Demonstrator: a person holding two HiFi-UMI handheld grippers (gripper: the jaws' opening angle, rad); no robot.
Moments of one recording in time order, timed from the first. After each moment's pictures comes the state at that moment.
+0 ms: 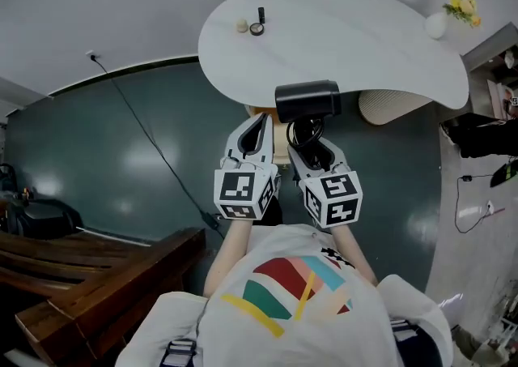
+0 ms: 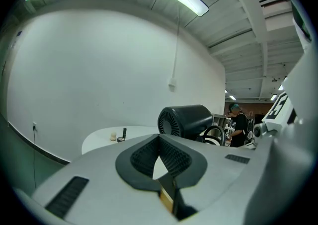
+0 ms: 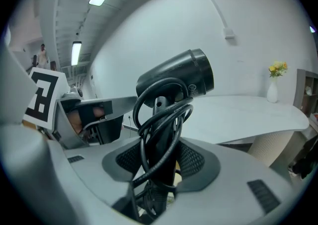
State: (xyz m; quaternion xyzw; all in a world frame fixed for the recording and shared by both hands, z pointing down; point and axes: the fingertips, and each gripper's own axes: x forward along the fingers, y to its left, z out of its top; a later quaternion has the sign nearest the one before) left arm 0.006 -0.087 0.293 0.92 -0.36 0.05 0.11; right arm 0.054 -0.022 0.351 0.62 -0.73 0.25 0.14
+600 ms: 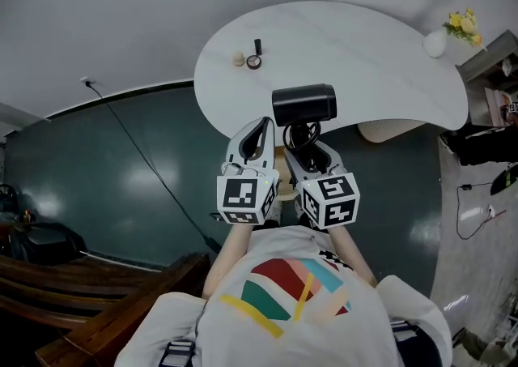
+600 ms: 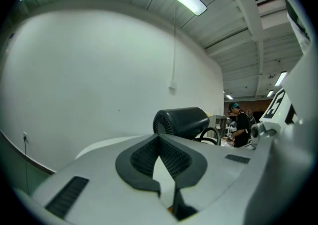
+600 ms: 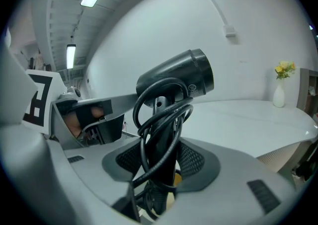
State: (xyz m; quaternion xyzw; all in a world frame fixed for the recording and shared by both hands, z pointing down) left arm 0.048 -0.181 0.272 0.93 -0.35 0.04 0.08; right arm 0.088 -0.123 0.338 0.63 -0.72 0.25 0.12
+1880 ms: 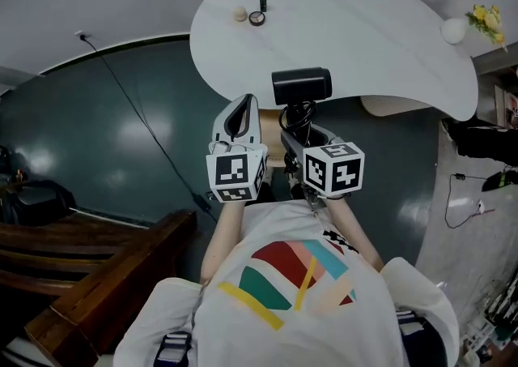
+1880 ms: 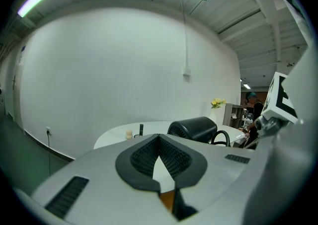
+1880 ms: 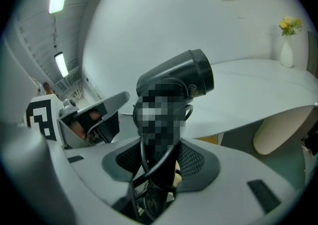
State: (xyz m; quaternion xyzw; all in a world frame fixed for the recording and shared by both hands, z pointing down) left arm 0.010 -0.182 0.334 0.89 -0.44 0.09 0.09; right arm 0.074 -0.100 0.407 0.54 -0.72 0.41 0.15
